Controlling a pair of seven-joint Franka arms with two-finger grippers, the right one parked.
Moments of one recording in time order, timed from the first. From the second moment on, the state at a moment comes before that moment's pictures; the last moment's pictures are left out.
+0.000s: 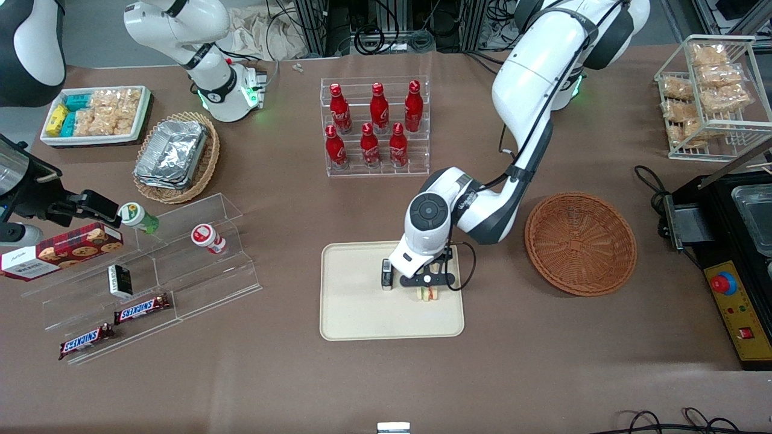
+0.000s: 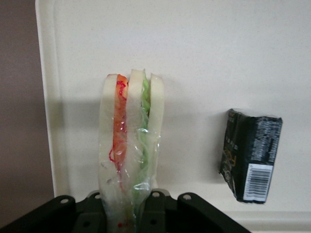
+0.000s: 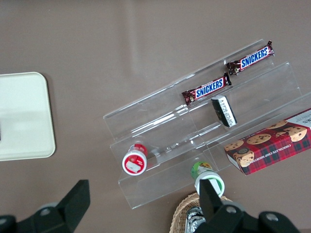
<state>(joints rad) -0.57 0.81 -0.10 -1.40 0.11 2.21 -0.74</state>
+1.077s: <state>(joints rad) -0.54 0.81 -0.10 -1.40 0.12 2.21 -0.71</state>
